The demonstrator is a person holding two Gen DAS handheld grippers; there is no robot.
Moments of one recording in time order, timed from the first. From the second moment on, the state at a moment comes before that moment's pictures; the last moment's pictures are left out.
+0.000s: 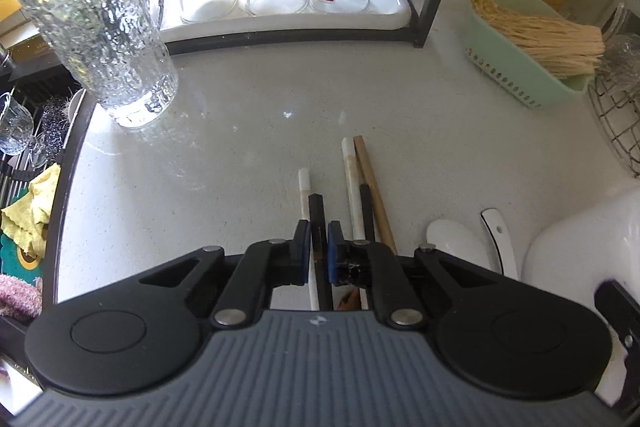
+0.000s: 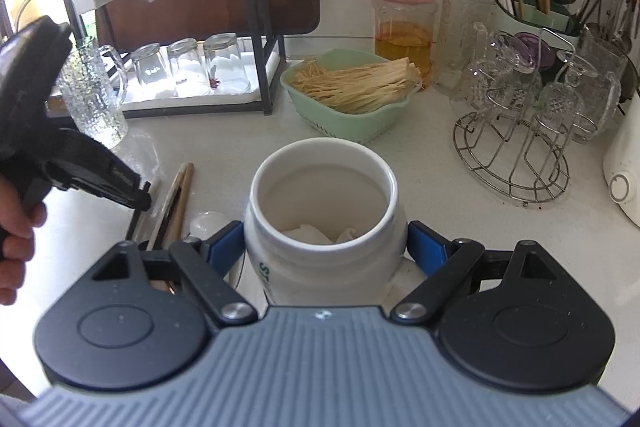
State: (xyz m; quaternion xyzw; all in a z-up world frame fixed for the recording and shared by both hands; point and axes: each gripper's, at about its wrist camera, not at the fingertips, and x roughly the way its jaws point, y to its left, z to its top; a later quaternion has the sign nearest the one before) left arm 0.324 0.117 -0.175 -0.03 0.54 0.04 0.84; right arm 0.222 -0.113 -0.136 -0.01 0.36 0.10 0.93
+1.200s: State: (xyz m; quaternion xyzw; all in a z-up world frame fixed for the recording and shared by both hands) left arm 0.243 0.100 -0.097 -0.14 0.48 0.08 0.86; right arm 0.222 -0.127 -0.140 -0.05 0.33 0.20 0.92
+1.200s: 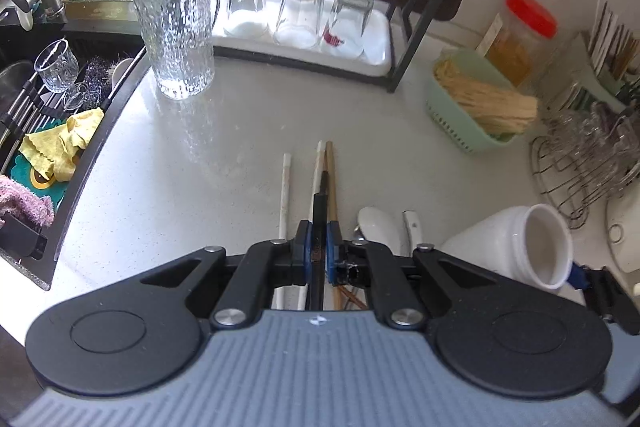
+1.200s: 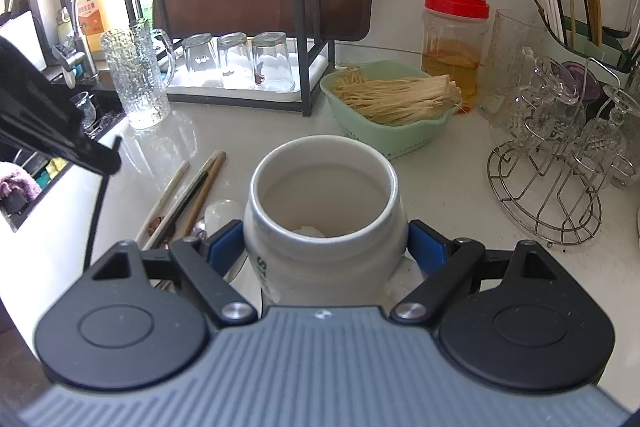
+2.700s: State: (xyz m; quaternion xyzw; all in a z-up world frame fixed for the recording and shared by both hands) left arm 0.231 0.046 0.053 -0.06 0.38 -0.04 0.92; right arm 0.215 -0.123 -0.144 -0.09 0.31 0.20 0.93
